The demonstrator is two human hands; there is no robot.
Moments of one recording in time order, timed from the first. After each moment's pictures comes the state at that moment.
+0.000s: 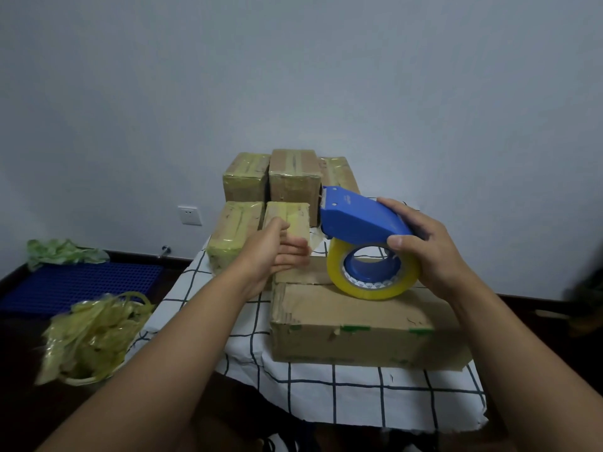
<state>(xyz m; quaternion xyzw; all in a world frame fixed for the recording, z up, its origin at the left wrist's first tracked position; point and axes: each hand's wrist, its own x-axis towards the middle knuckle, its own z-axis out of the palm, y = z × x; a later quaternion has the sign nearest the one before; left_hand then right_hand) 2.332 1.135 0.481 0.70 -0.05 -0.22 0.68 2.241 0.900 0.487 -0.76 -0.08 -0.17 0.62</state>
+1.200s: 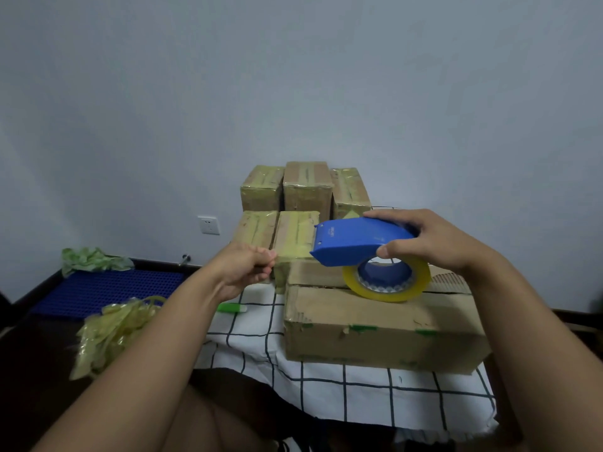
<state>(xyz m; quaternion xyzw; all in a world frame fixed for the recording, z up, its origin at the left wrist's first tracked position) 2.338 1.195 0.481 0.71 -0.01 -0.22 0.67 2.242 0.895 0.531 -0.89 -0.10 -0.03 0.44</state>
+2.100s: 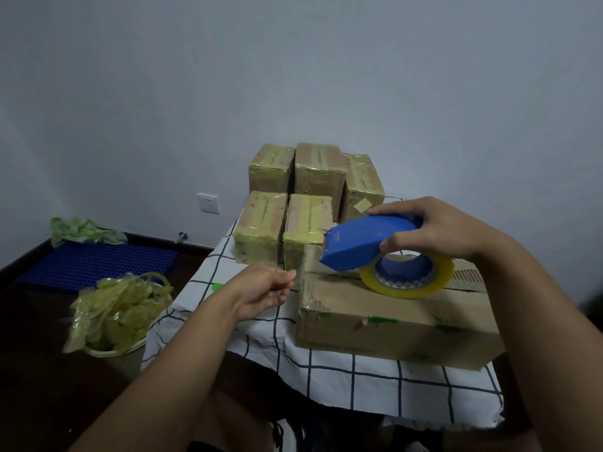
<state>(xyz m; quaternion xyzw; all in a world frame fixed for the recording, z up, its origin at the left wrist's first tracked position) 2.334 1.204 0.411 0.63 0.03 -0.33 0.70 2.257 0.927 0.543 -0.95 -0.08 0.00 0.31</state>
